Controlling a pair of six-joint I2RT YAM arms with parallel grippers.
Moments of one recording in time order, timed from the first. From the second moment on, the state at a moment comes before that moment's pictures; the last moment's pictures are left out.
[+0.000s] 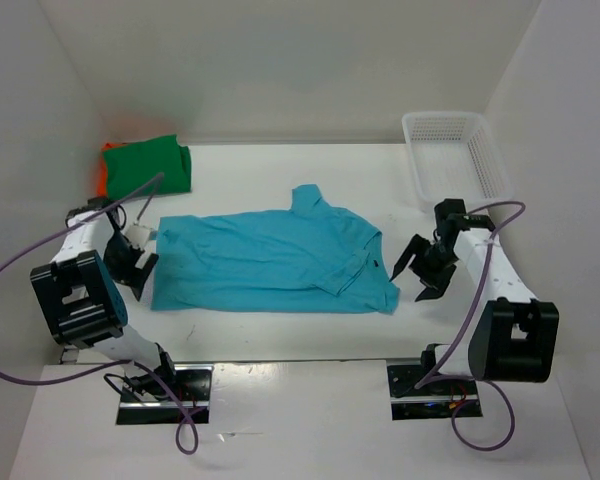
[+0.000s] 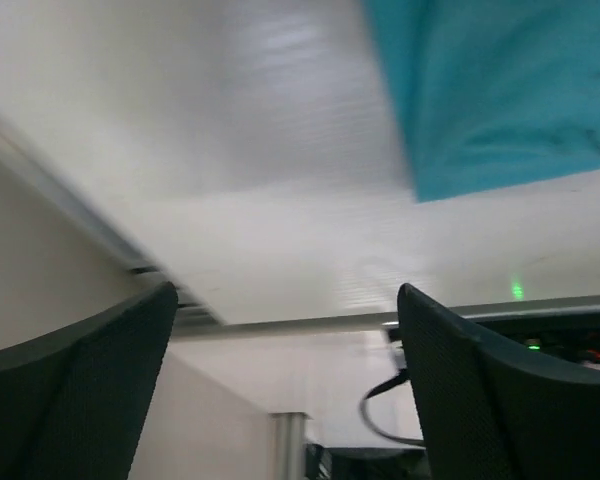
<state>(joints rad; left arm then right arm) 0.40 1.60 1.06 -1.06 -0.07 0.64 -0.07 1.34 0.92 -1.07 -0.25 0.58</state>
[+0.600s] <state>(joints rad) 0.34 1.95 1.55 -0.84 0.18 0.45 0.38 2.33 2.28 -0.92 0.06 0.49</state>
